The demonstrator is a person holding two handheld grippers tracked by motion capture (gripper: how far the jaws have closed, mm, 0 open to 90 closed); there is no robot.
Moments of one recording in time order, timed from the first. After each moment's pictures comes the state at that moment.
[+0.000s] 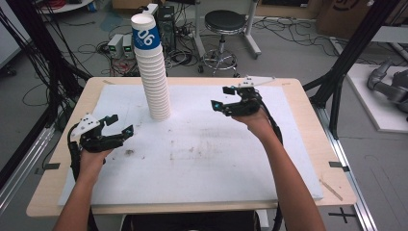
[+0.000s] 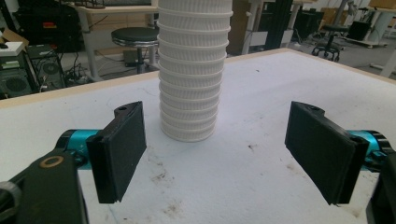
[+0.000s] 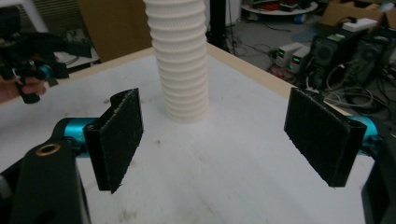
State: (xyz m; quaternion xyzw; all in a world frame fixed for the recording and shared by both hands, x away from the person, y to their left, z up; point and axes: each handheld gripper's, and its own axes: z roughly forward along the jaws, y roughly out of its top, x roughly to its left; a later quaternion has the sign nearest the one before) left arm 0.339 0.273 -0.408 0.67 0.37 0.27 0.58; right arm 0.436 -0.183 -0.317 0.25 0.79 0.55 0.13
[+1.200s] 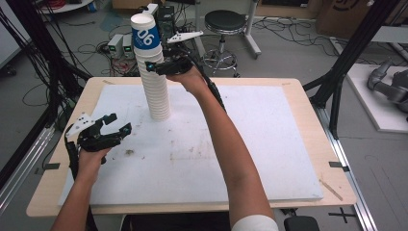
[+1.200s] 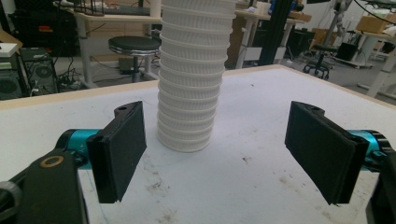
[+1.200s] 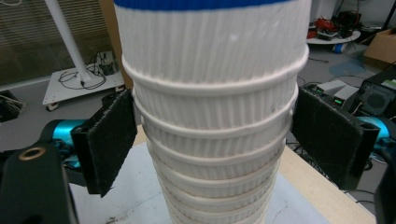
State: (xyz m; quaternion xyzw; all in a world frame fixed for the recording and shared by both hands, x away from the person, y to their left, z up) left arm 0.339 0.280 -0.406 0.65 0.38 0.26 0.61; right arm 0.522 -0.006 -0.261 0.20 0.78 0.58 0.11
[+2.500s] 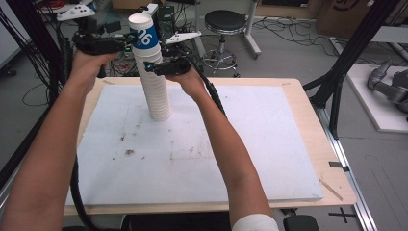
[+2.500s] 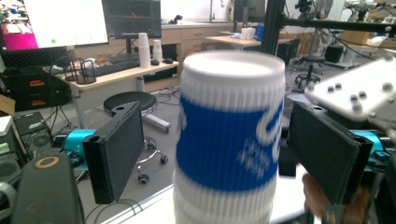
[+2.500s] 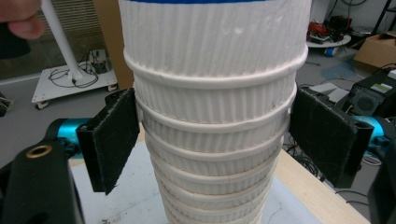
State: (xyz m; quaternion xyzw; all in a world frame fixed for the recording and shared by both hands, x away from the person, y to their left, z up) left arm 0.467 0.232 -0.184 0.67 0.32 0.27 0.62; right arm 0.518 -0.004 -0.259 0.20 0.79 0.57 0.13
